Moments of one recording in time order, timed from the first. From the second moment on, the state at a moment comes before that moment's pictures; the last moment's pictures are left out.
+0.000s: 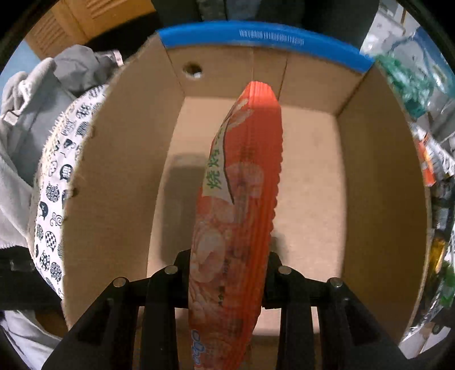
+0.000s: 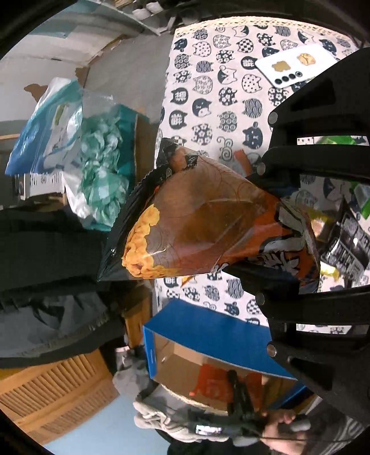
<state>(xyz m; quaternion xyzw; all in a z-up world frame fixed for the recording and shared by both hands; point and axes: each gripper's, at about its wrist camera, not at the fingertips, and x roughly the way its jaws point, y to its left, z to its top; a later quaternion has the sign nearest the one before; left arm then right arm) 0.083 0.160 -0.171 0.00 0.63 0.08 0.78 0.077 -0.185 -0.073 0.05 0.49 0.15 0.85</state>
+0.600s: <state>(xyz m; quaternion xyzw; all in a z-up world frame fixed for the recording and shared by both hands) 0.086 0.152 -0.172 0.03 0.65 0.07 0.75 0.073 -0.145 -0.062 0.04 0.49 0.19 0.85</state>
